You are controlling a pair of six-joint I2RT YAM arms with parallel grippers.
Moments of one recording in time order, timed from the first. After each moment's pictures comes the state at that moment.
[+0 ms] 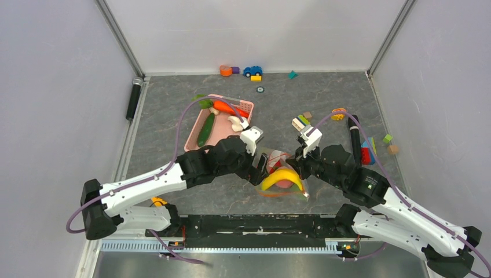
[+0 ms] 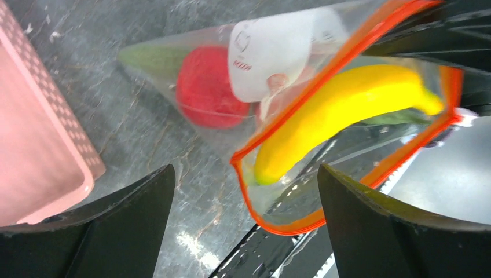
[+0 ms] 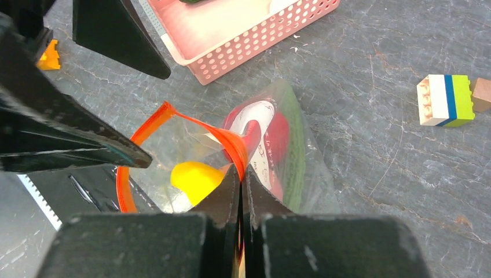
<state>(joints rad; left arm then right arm) -1.09 1.15 0.99 -0.44 -0.08 -0.39 0.93 0.69 0.78 -0.48 0.13 0.18</state>
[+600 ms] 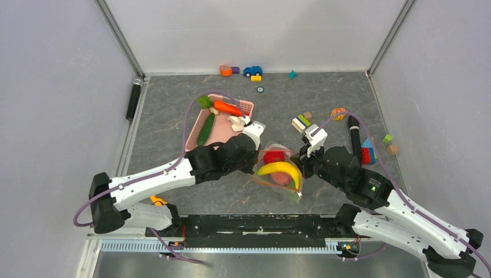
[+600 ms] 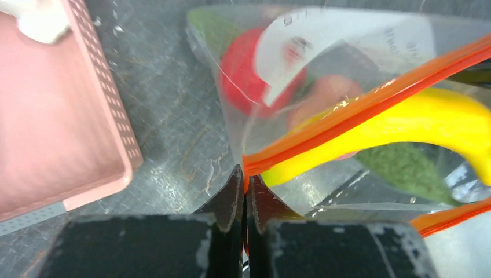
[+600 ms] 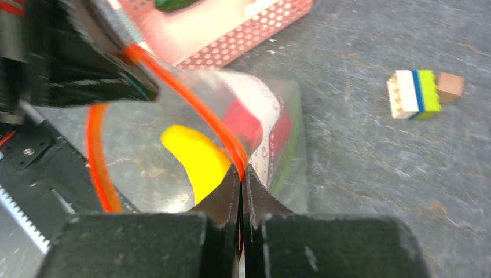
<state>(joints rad) -1.12 1.27 1.08 -0.54 -0.27 -0.45 0.93 0.66 0.78 -0.49 0.17 0.18</state>
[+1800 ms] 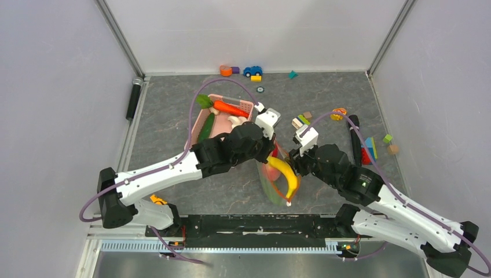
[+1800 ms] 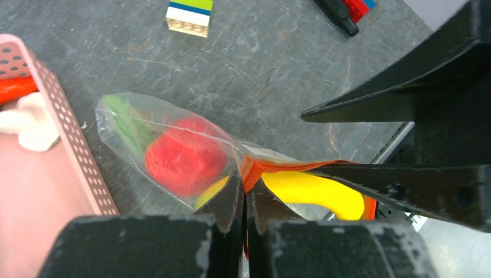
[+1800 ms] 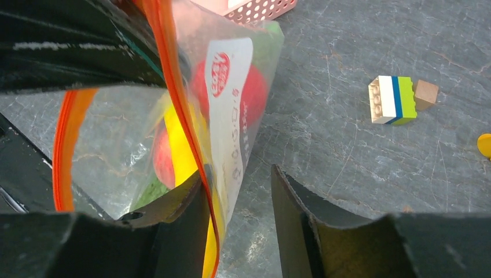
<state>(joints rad) -1.13 1.33 1.24 -0.39 -0.26 -0.32 0.94 0.72 0.77 -0.47 0.25 0.08</state>
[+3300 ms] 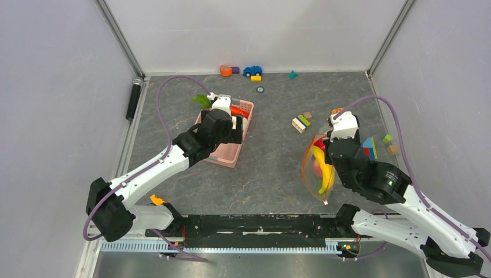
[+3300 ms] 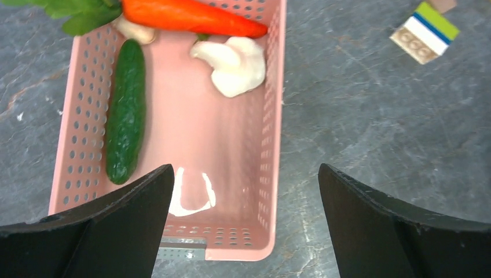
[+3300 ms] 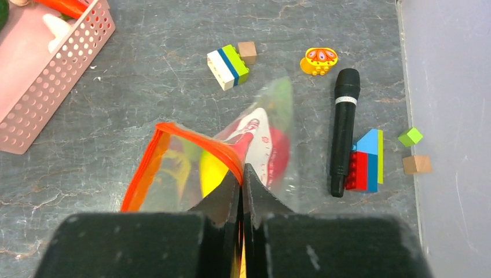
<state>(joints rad) -0.76 1.24 1.02 -0.36 -0.40 -0.36 0.94 0.75 1.05 -0.89 0.80 0.31</state>
